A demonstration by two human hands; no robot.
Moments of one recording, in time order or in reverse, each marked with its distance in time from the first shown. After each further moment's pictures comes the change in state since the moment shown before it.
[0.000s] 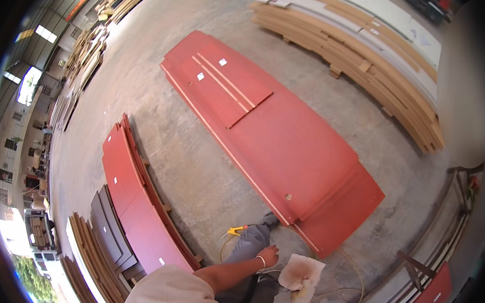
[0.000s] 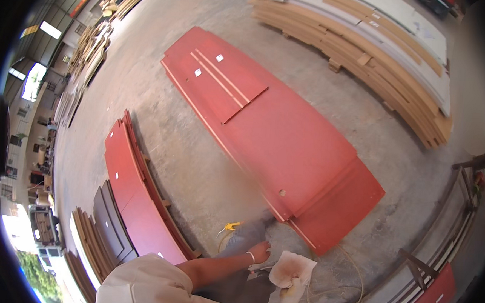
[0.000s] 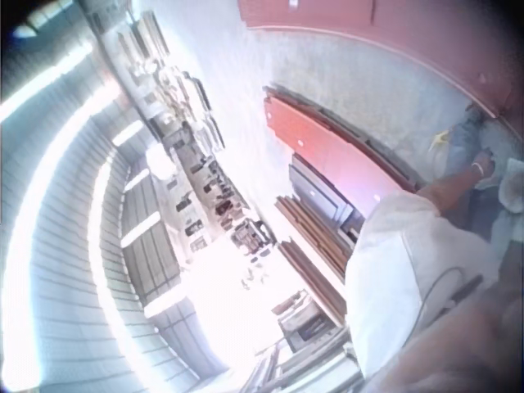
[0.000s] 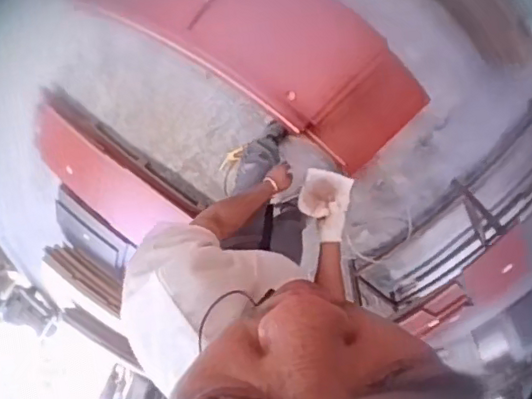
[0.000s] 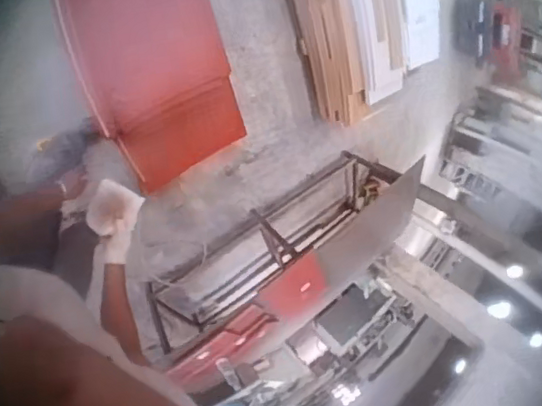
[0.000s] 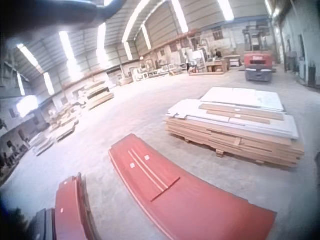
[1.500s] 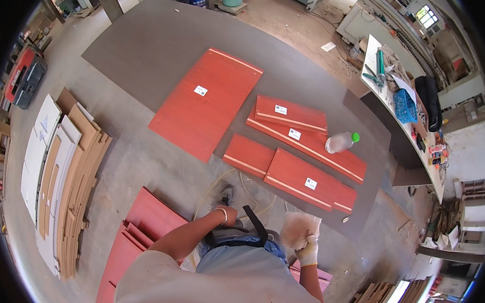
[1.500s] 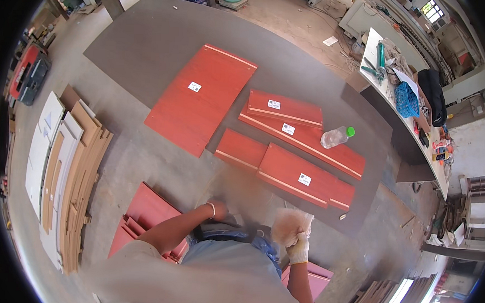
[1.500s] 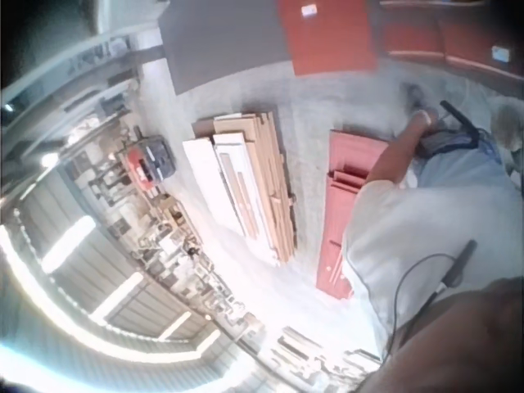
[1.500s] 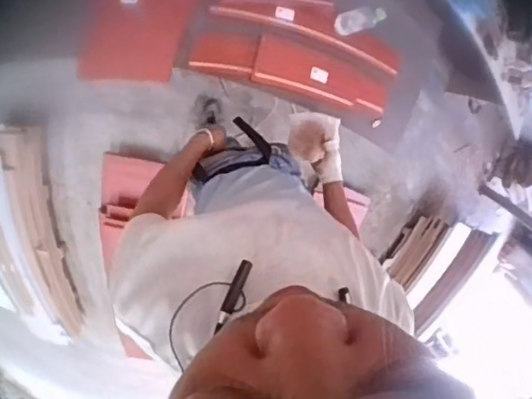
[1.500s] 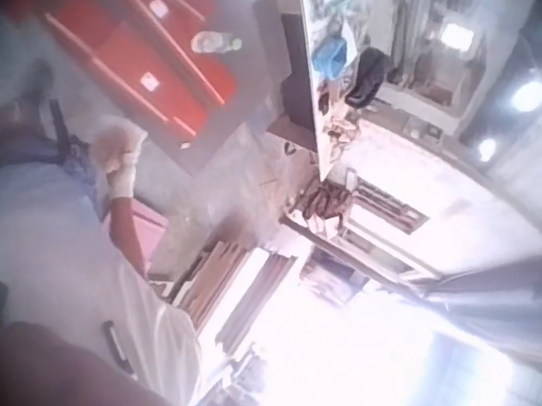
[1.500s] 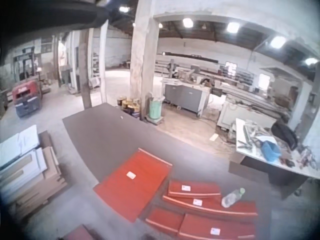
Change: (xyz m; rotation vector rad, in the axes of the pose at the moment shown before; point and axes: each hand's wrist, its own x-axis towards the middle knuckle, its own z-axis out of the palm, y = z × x) left_hand -0.123 0.568 0.367 1.838 -1.232 1.152; right_hand -0.354 -0.088 -0.390 1.396 0.674 -0.832
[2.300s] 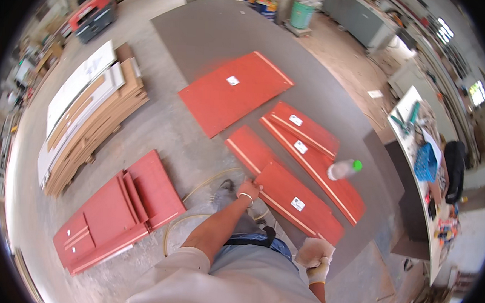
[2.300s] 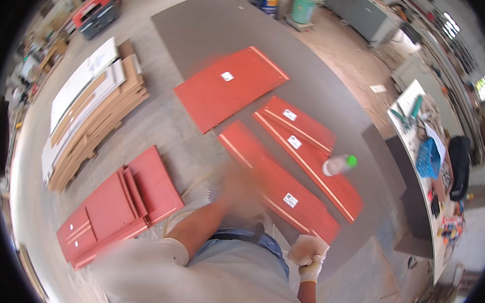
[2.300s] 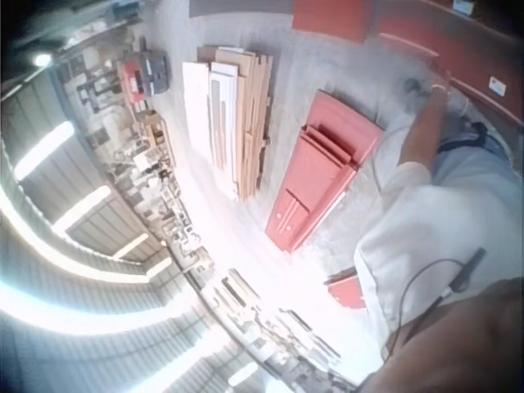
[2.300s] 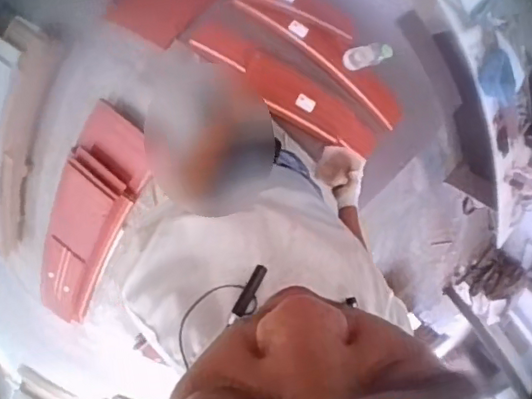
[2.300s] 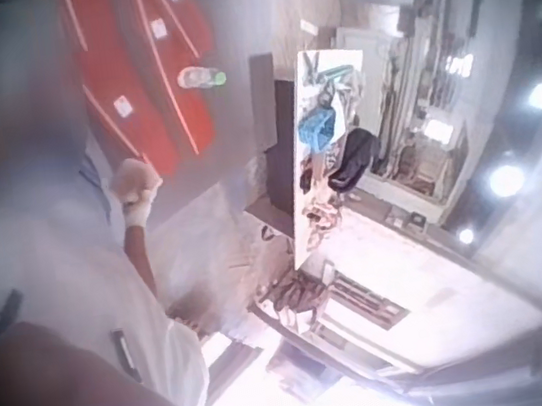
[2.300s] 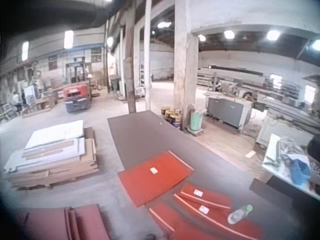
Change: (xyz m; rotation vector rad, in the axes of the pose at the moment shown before) left_hand 0.171 0.110 -0.033 -0.548 1.038 -0.603; right_hand 0.095 -0.221 -0.106 -0.271 -0.116 0.015
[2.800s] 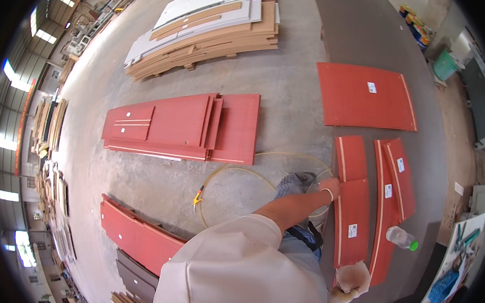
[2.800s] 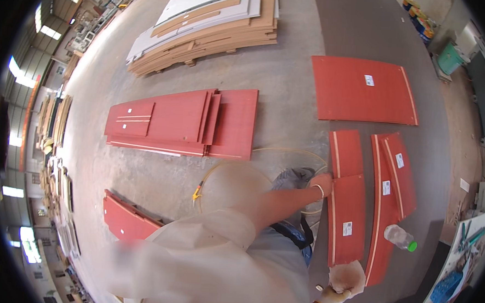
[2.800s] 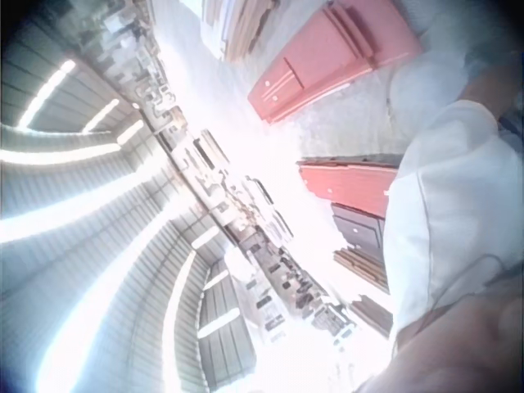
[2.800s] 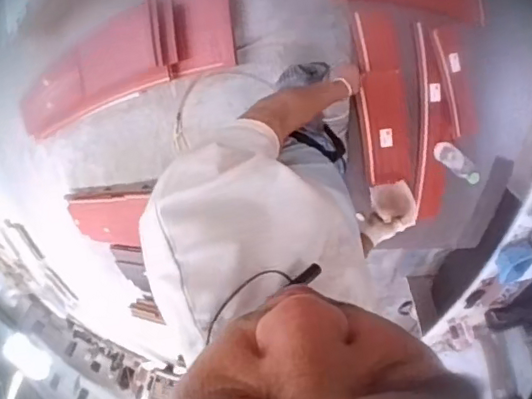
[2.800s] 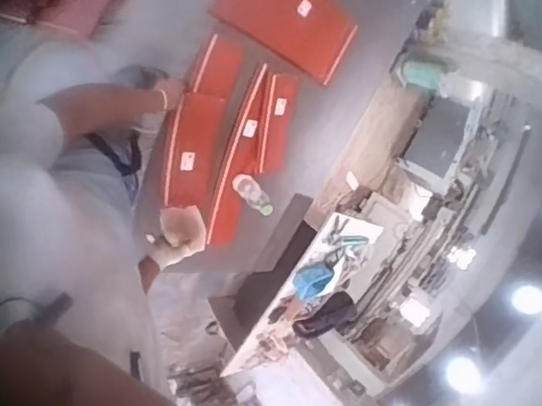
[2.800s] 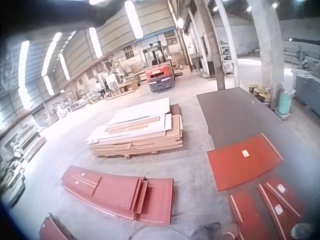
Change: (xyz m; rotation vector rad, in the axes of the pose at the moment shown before) left_hand 0.012 0.017 -0.017 -0.281 0.104 -0.560; right_hand 0.044 -0.053 0.068 -0.515 -0.101 -0.331
